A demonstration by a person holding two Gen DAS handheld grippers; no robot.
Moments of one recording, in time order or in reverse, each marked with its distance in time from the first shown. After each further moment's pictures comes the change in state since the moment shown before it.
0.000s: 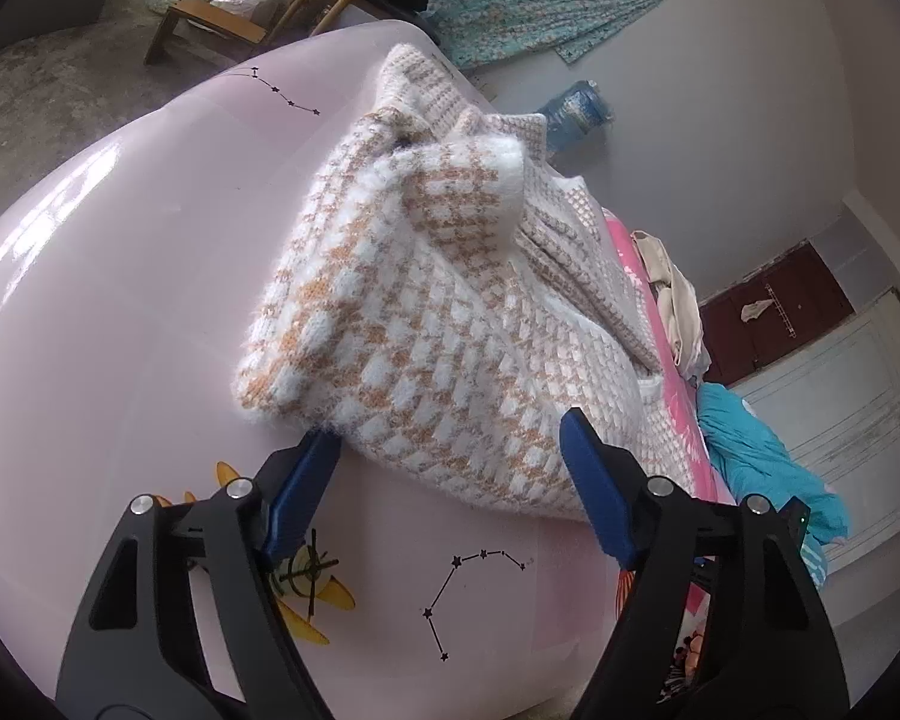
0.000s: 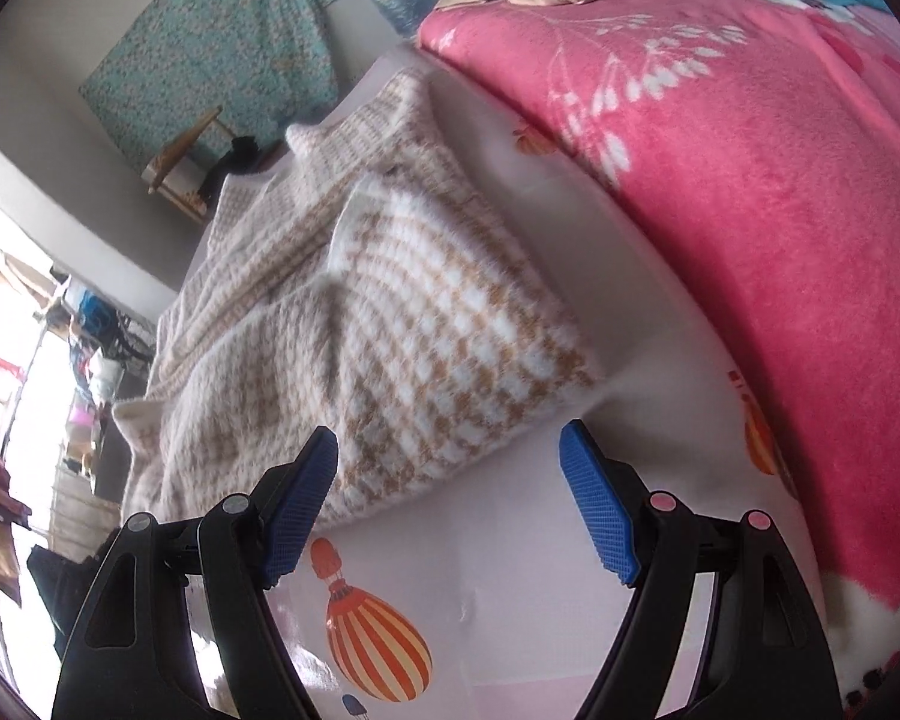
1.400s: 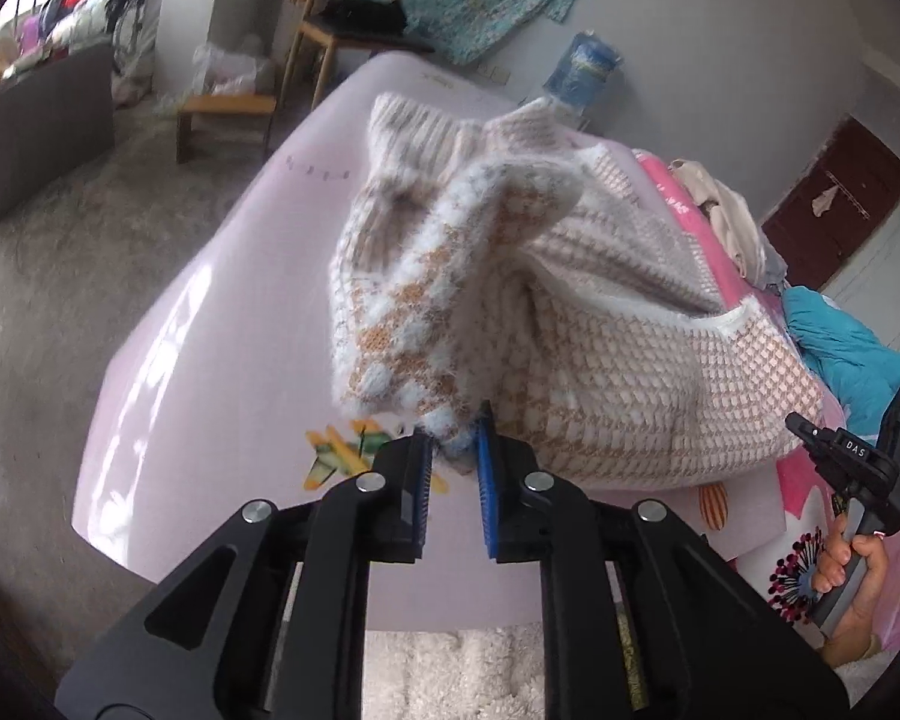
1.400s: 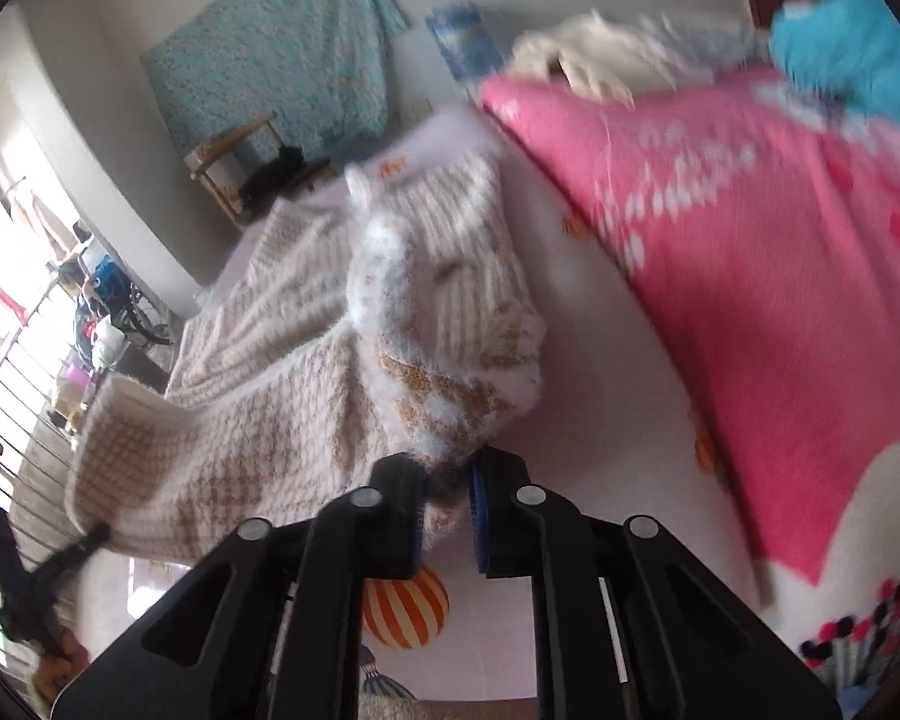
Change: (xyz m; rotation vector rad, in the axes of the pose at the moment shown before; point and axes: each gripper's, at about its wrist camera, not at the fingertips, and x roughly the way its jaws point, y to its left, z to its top) left arm -0.060 -0.037 0.000 0.265 0.081 0.273; right arm -0.035 0.017 -0.008 -0.153 -0.020 0.003
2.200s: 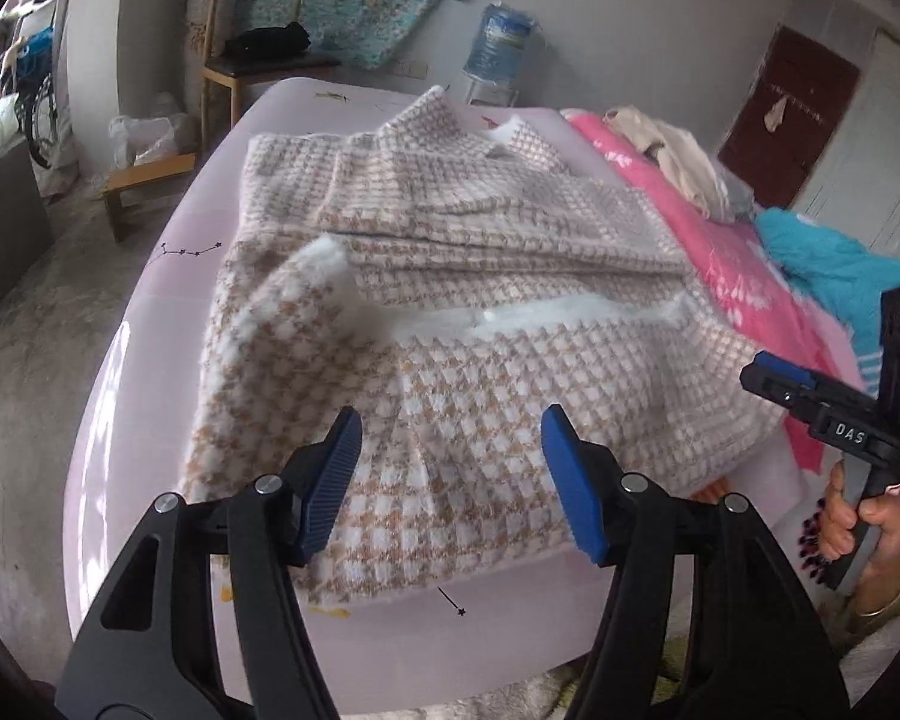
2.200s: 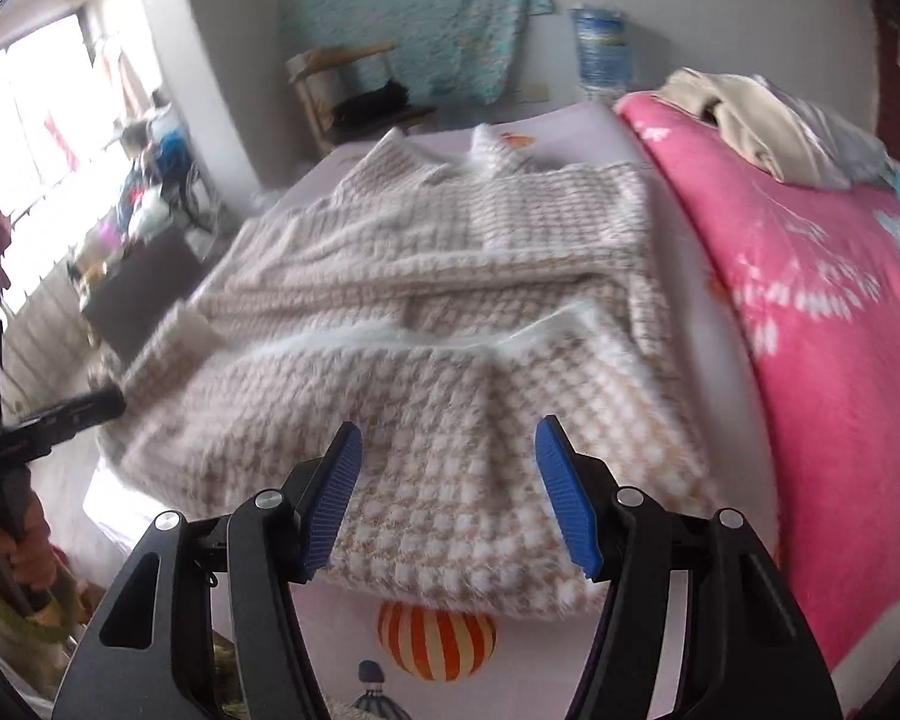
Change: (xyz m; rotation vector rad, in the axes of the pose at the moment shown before) left arm 0.045 -0.068 0.048 0.277 -0.008 0.019; right arm 0.044 0.079 0.017 -0.438 0.015 -0.024
